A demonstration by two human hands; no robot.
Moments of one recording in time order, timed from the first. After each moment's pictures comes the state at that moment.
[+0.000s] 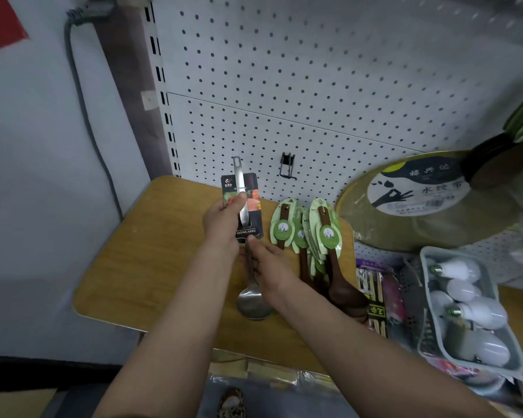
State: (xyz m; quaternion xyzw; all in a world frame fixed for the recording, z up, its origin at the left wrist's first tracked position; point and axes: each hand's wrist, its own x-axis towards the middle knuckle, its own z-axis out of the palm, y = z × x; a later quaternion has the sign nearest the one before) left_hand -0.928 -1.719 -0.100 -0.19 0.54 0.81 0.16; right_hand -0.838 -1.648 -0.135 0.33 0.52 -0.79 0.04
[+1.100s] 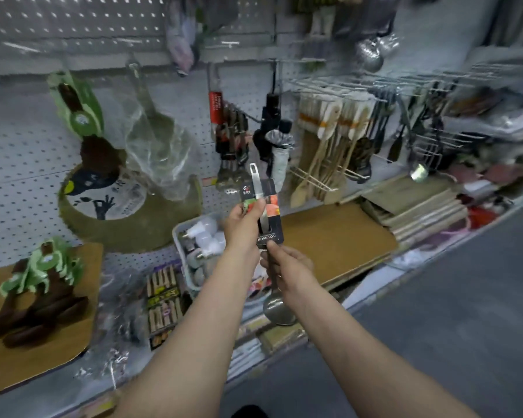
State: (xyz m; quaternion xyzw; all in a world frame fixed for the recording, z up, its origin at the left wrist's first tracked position) left_hand -0.391 -1.272 -0.002 0.11 0.52 0.77 0.34; right_hand -0.297 -1.261 -0.053 0.40 0.35 -0.77 -0.34
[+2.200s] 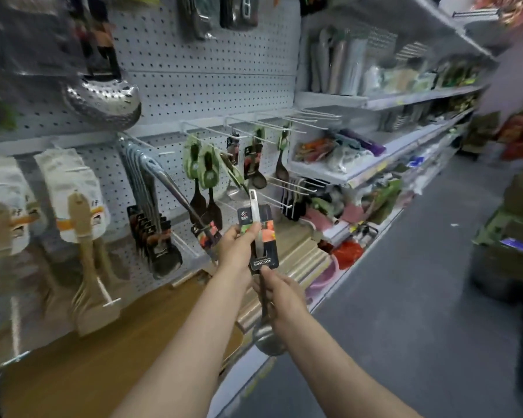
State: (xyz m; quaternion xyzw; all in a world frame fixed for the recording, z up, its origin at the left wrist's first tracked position) left_hand -0.058 -0.642 0.015 0.18 0.51 0.71 0.45; right_hand 0.040 -0.678 -0.021 0.47 0.28 -0.71 -0.46
